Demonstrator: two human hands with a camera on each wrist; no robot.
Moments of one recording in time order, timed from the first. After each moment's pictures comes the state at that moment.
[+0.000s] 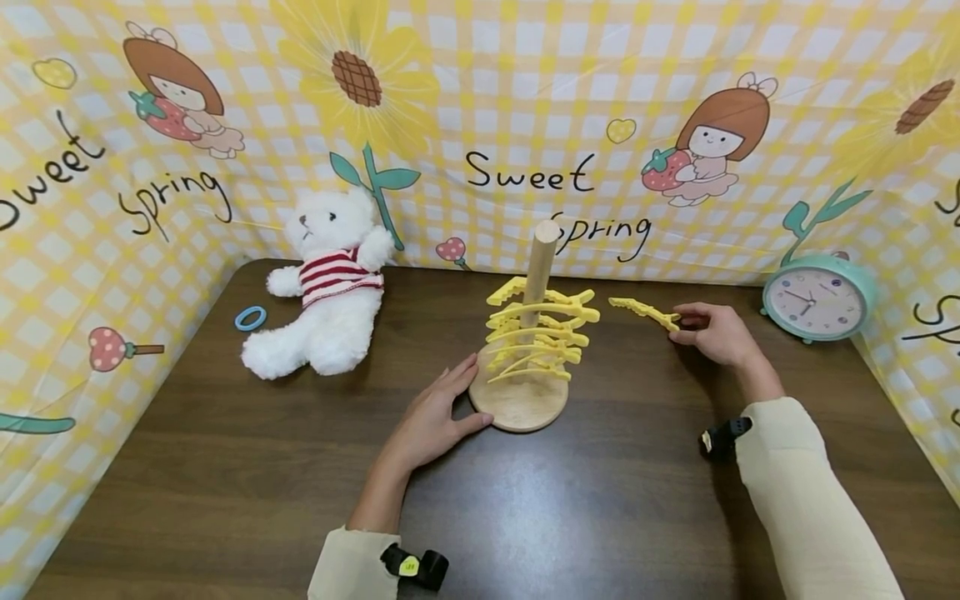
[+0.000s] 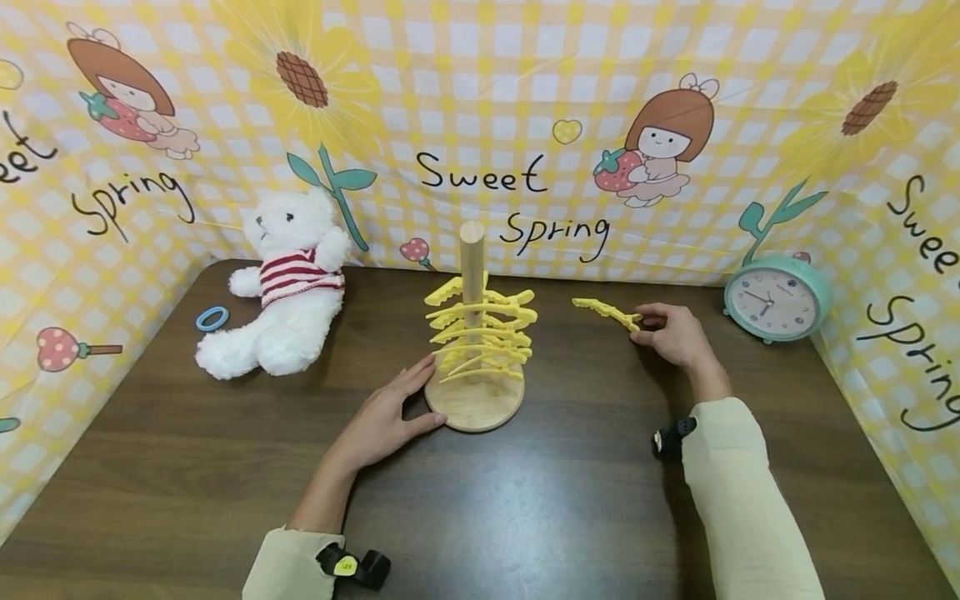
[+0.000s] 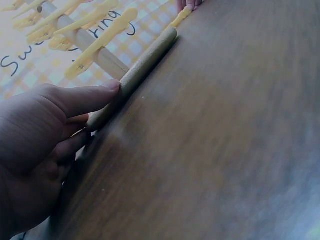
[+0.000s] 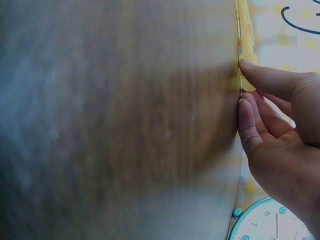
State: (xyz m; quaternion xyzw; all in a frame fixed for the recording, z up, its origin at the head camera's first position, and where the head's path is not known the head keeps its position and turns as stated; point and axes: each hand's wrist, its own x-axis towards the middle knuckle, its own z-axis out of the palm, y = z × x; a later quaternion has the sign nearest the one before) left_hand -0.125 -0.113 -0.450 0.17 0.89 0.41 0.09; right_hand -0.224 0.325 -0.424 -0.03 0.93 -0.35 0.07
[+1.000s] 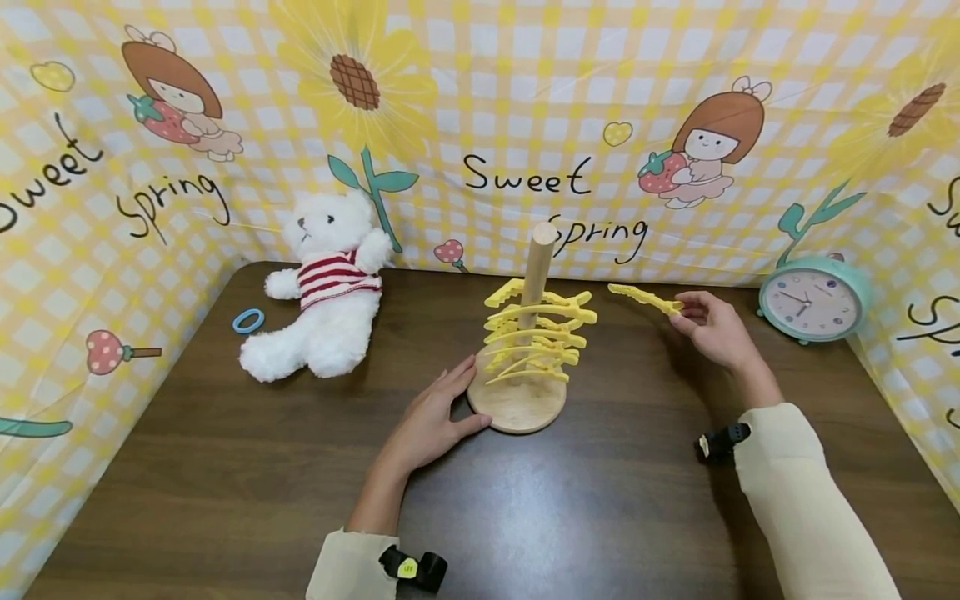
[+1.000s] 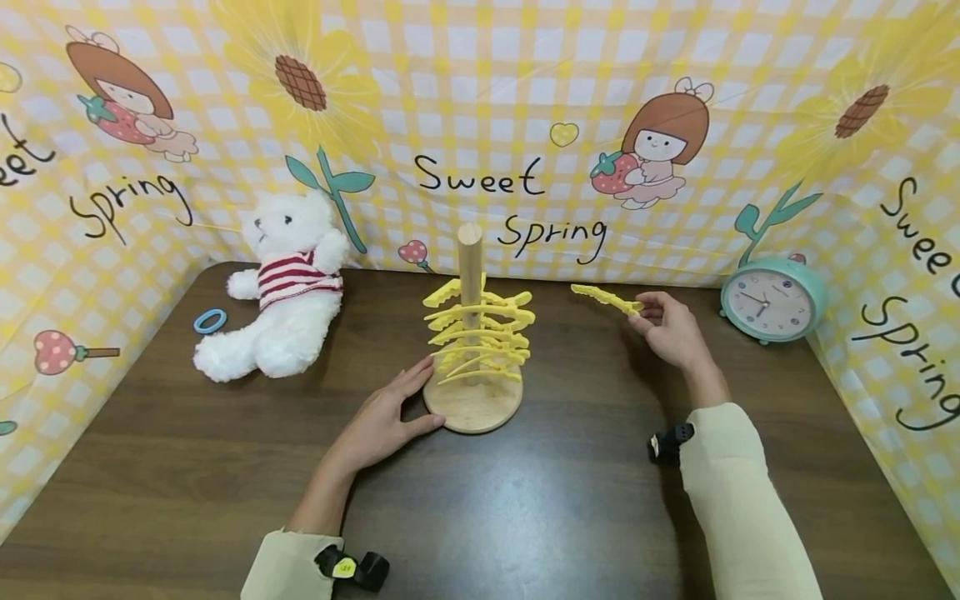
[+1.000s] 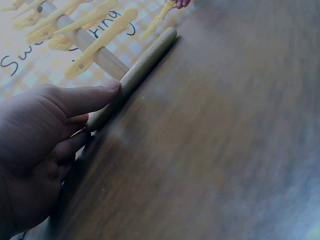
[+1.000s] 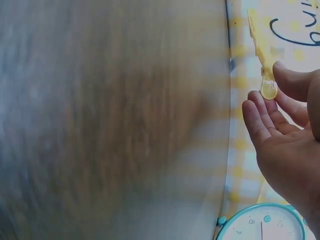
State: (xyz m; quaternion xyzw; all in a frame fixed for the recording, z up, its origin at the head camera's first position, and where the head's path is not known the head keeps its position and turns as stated) left_hand -0.125 -0.112 -0.451 0.17 0.89 0.41 0.09; right_hand -0.217 0.315 -0.416 -0.04 0.91 -0.41 -0.01
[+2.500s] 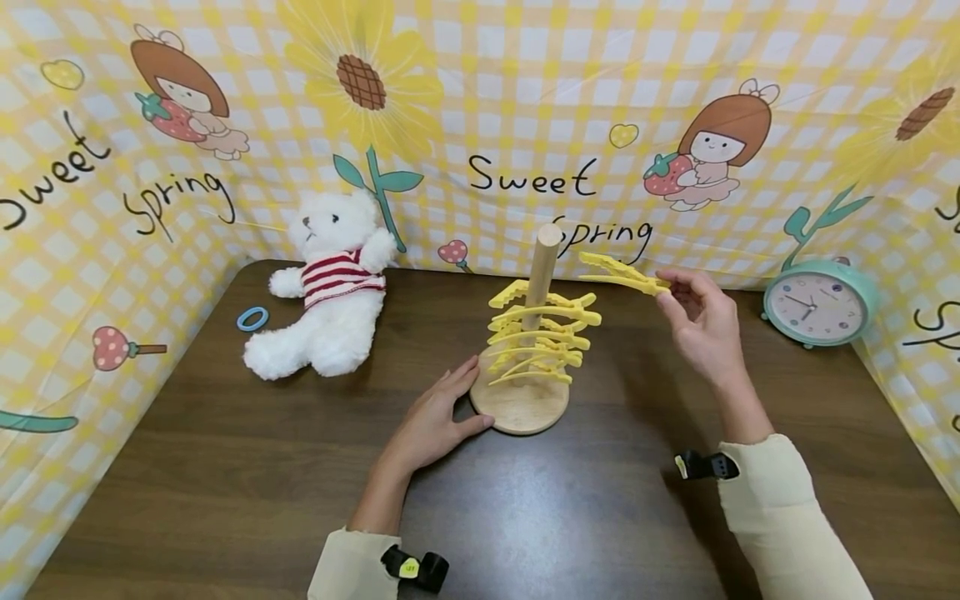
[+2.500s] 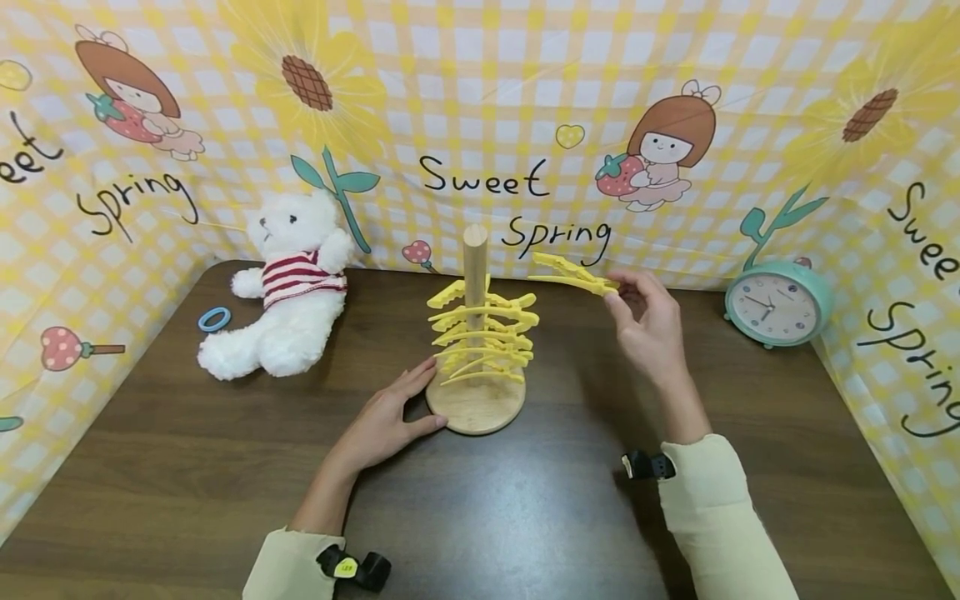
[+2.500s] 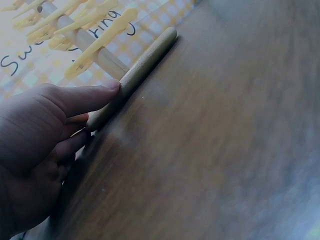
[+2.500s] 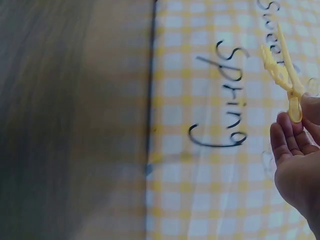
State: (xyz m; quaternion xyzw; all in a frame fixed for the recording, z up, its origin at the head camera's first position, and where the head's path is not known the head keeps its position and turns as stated) left_hand -0.124 -0.112 -0.451 0.17 0.89 0.41 0.09; right_hand -0.182 0.238 -0.371 -0.12 0.81 -0.53 -0.23
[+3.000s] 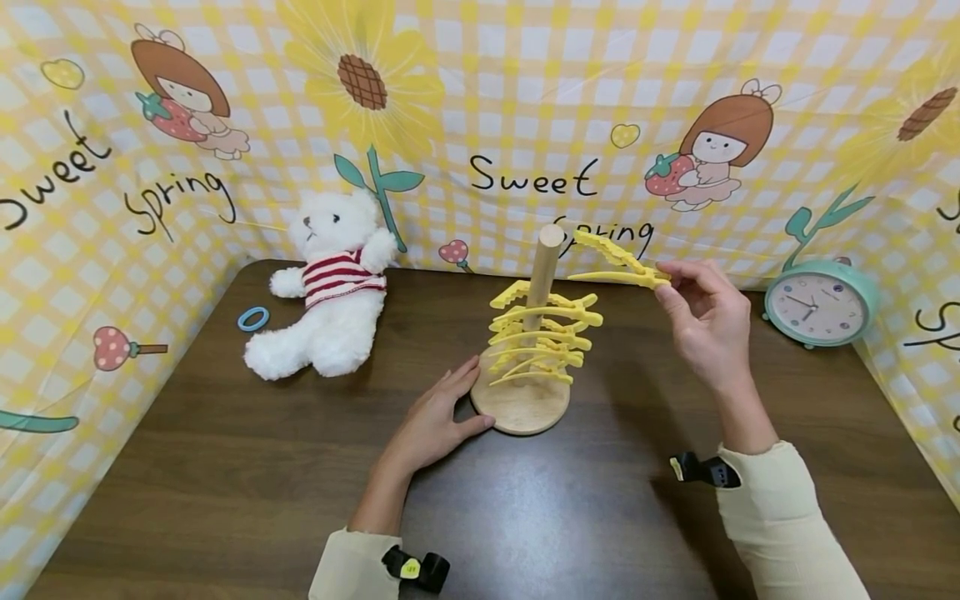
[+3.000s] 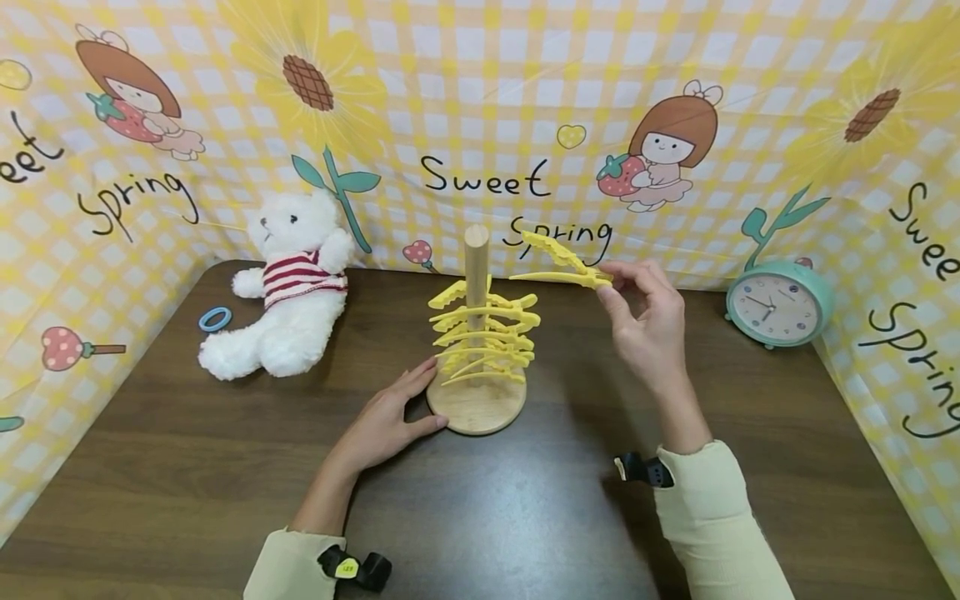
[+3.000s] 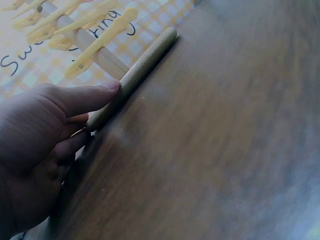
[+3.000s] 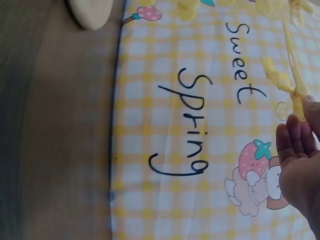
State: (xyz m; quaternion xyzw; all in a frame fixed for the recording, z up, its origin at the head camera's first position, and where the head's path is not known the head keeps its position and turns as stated) left_hand -0.124 -0.112 -0.451 0.17 0.89 0.41 0.09; right_hand -0.165 0.216 -0.341 -0.17 0.76 -0.55 -0.30
